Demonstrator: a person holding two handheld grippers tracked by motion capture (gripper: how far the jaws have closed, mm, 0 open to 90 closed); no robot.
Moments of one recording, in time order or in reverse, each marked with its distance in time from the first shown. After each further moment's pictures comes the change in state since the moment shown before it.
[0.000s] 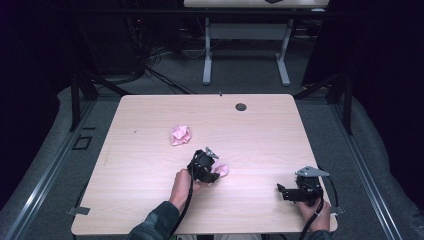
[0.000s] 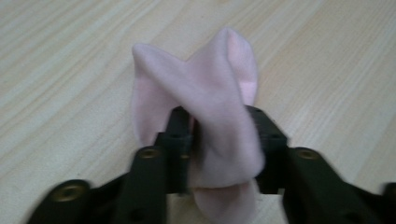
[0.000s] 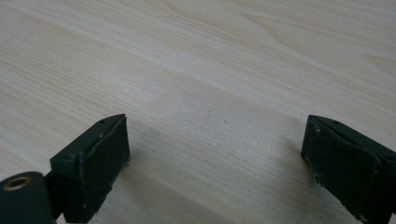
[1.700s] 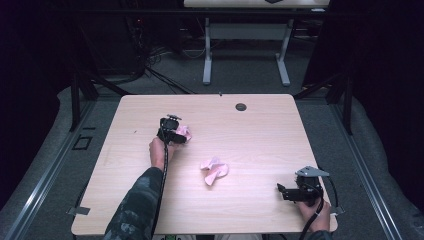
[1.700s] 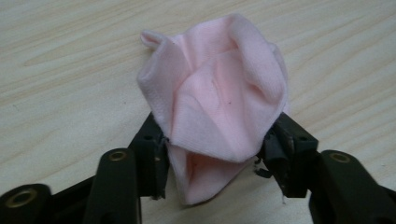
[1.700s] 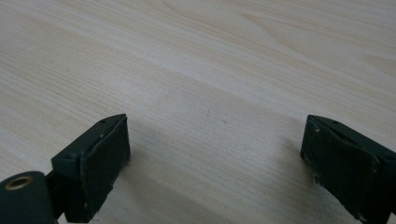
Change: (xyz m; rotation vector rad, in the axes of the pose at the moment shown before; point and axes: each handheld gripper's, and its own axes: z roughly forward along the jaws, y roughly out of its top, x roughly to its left) left arm 0.163 0.013 -0.002 -0.010 0.298 -0.336; right arm 0.000 0.000 0.000 -0.004 0.000 0.000
